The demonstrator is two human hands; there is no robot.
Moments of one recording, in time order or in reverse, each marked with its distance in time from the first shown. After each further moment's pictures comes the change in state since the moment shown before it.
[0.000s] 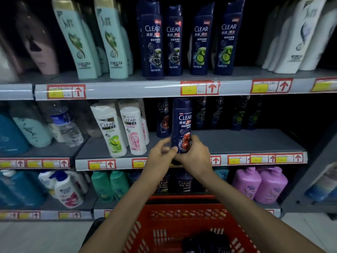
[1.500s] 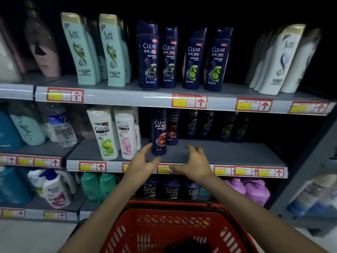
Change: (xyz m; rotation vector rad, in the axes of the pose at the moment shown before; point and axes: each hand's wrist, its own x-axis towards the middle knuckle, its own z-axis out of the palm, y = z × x) left_hand 0.008 -0.013 -0.018 0.230 0.039 0.023; right_hand 0.017 0.027 -0.042 -0.251 -0.228 0.004
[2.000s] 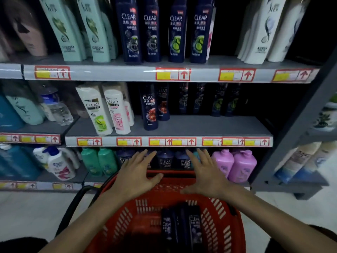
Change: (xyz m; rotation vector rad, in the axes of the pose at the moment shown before) left_hand -0.098 -0.028 0.030 0.890 -0.207 0.156; right_hand -0.109 0.087 -0.016 -0.367 -0.298 -0.161
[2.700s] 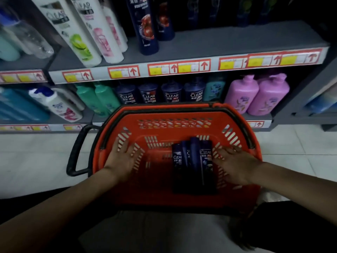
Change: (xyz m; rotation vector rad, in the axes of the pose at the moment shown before) left_hand -0.076 -0.094 0.136 0.808 -0.607 0.074; right_hand -0.058 0.086 0.140 -0.489 -0.569 -0.202
